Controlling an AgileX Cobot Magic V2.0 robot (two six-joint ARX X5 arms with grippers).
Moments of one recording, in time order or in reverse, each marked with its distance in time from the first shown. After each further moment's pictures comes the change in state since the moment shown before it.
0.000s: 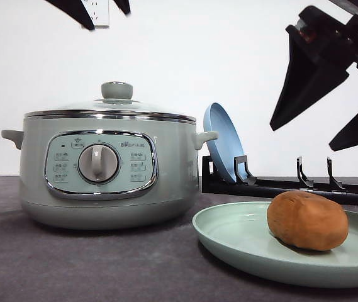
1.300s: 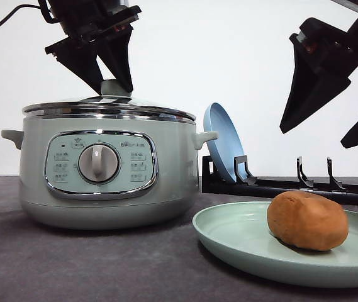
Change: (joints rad) left_arx 0.021 0.187 -0.101 0.127 -0.015 0.010; right_arx 0.000 0.000 0.000 0.000 0.118 0.001
